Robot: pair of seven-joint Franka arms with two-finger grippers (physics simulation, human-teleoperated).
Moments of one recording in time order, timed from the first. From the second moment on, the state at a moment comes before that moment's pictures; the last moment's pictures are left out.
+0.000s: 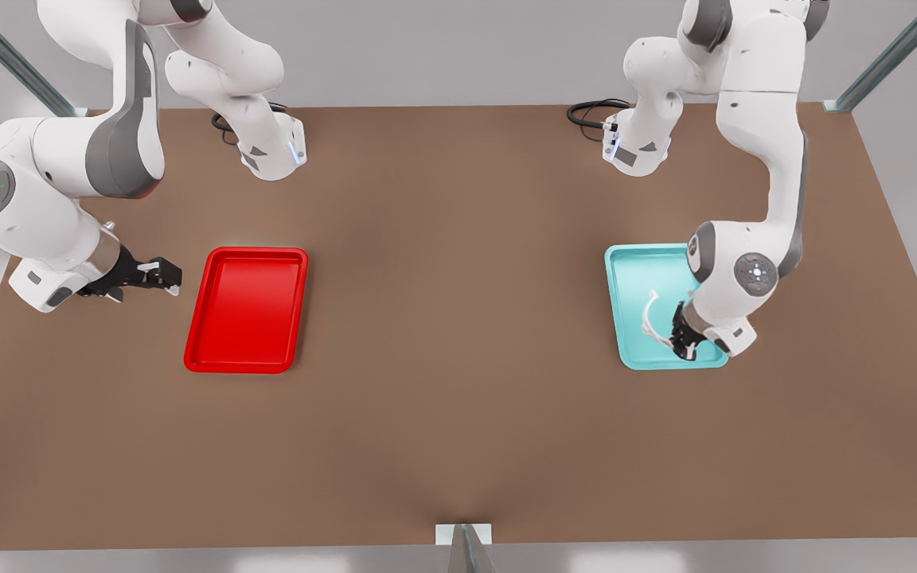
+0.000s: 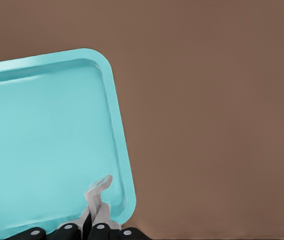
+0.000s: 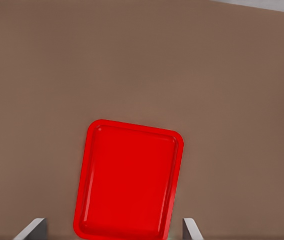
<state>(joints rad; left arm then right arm) -0.22 0.31 0.10 -1.98 -0.10 2.33 -1.47 0.10 0.15 -0.07 -1.47 -0.03 1.58 -0.09</state>
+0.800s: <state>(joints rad) -0.78 0.67 0.11 -1.37 -0.39 2.29 -2.43 0.24 0.34 0.27 -1.55 -0.04 1.84 0.13</state>
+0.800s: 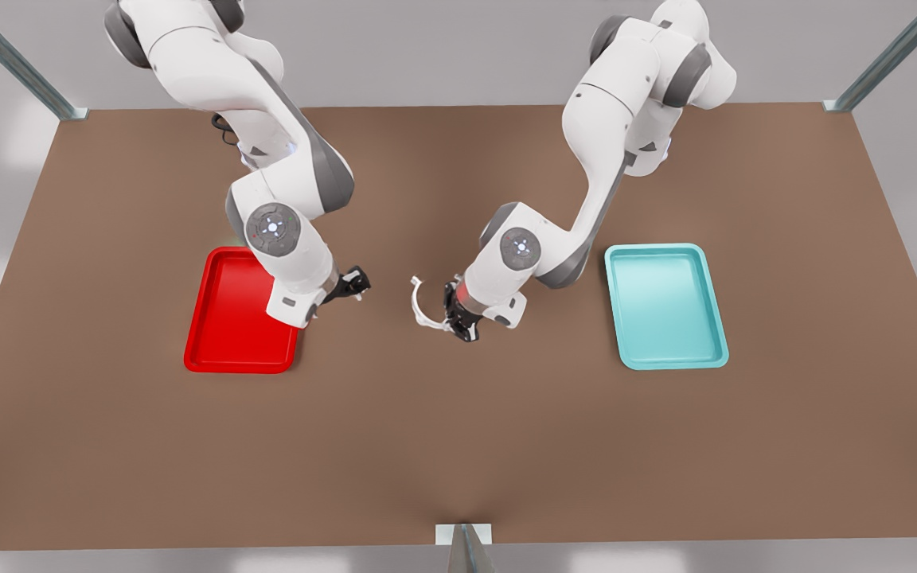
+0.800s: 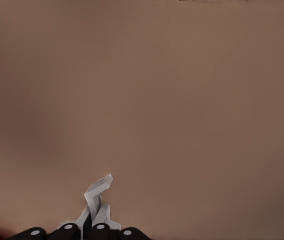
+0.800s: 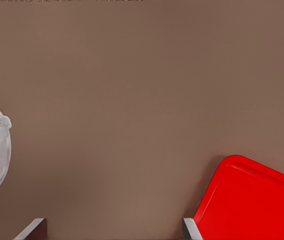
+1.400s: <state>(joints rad) -0.79 0.67 0.11 -1.37 -0.39 2.30 -2.75 0.30 0.44 0.31 -1.54 -0.03 2.06 0.35</state>
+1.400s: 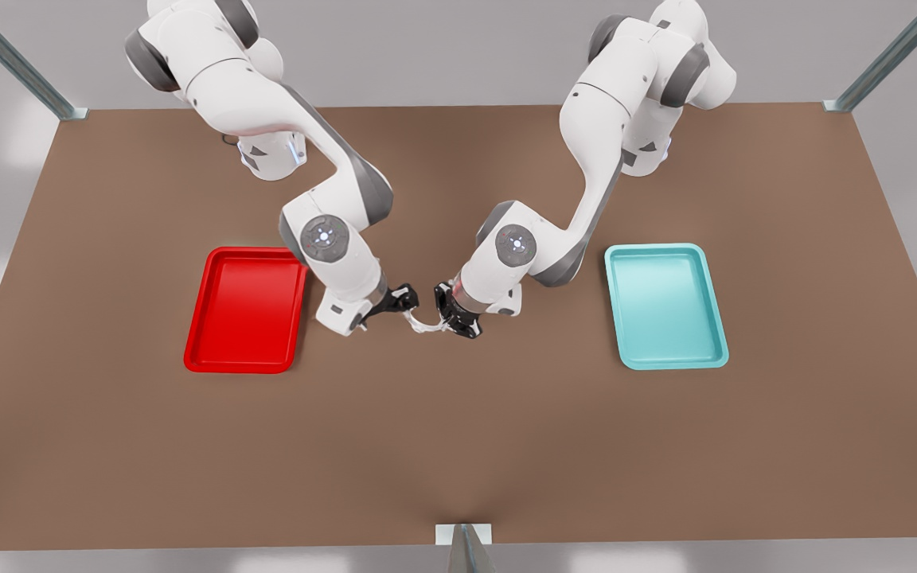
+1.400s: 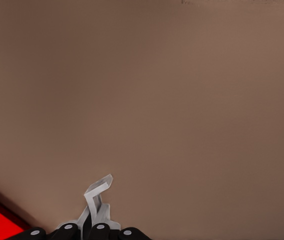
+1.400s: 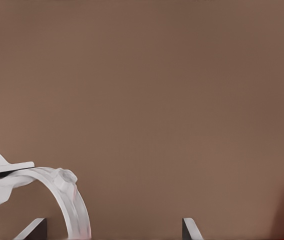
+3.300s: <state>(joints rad) -0.10 0.16 0.01 -1.50 -0.06 1.68 -1.57 -0.23 0.17 0.36 -2.07 -0.09 2.12 0.38</state>
